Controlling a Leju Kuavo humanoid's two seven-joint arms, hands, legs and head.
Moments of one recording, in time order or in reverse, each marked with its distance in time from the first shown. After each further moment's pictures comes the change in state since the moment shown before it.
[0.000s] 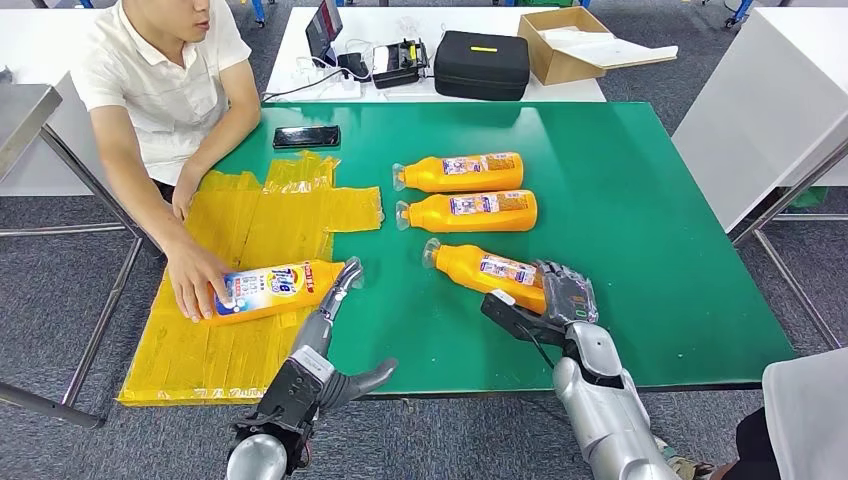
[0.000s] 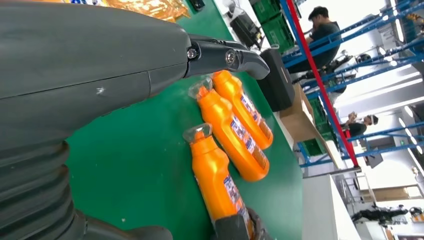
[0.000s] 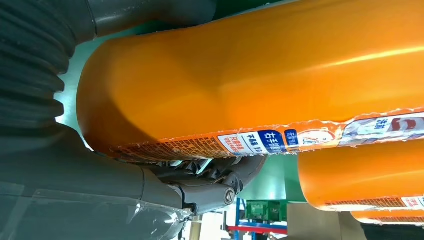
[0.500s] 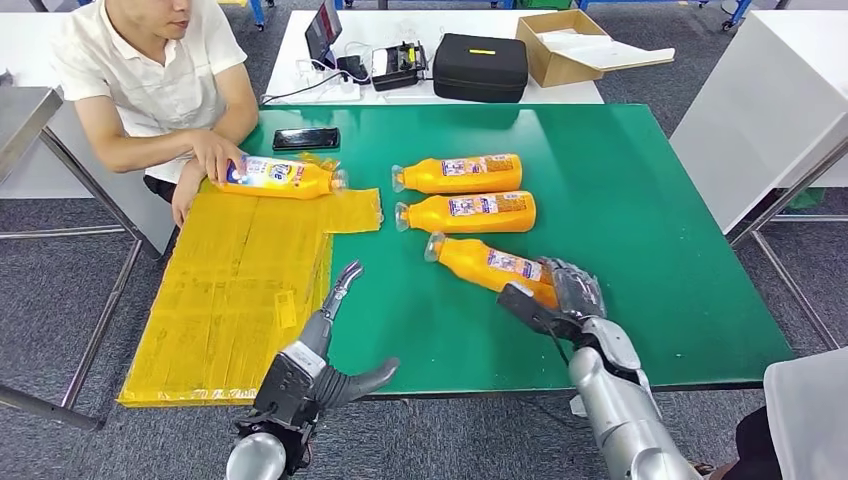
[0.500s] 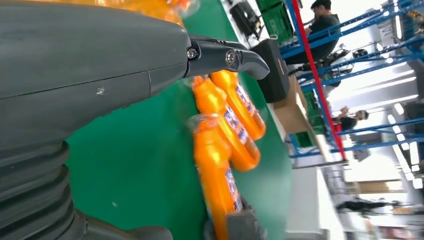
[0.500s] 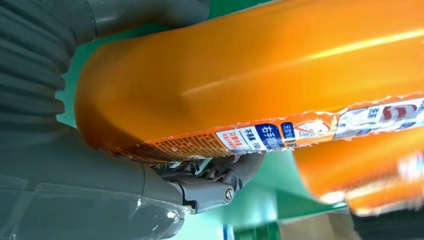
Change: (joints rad) left arm -0.004 0.000 -0.006 0.011 0.127 -0.028 0.008; right arm -0.012 -0.029 -0.039 0.051 -0.309 0.086 -0.212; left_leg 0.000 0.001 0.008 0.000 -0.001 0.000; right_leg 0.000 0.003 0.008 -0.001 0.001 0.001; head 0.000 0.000
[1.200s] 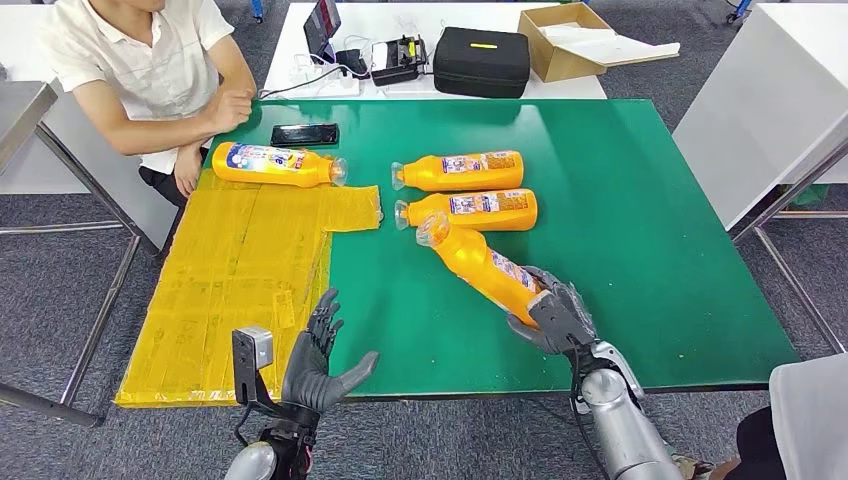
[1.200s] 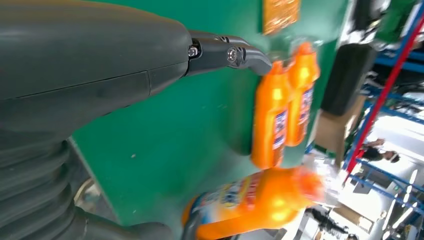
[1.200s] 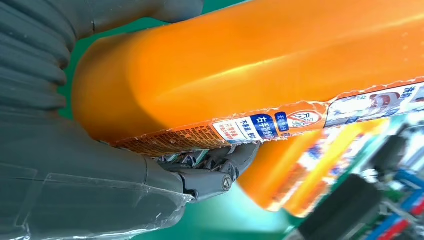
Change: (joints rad) left arm 0.002 0.000 0.042 0.174 0.489 -0.008 0.111; right arm 0.143 -0.027 0.082 -0.261 -0.527 0.152 -0.192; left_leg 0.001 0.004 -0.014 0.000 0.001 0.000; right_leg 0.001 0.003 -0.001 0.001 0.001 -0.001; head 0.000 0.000
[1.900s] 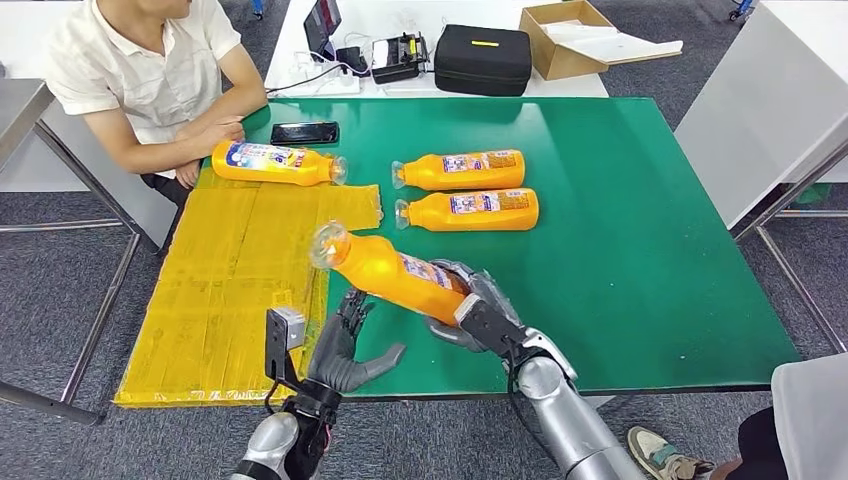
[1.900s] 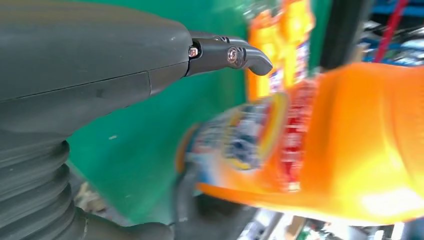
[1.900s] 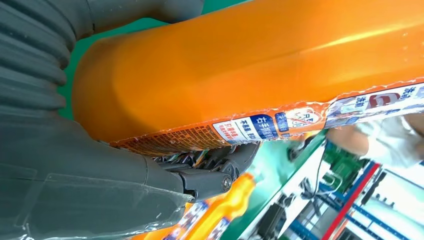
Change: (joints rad) left arm -0.166 -0.010 -0.032 0.209 -0.014 -0.086 -0.117; right arm -0.059 0.088 0.301 -0.038 -0.115 0.028 -0.038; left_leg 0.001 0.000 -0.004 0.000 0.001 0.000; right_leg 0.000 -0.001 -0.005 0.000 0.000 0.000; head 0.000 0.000
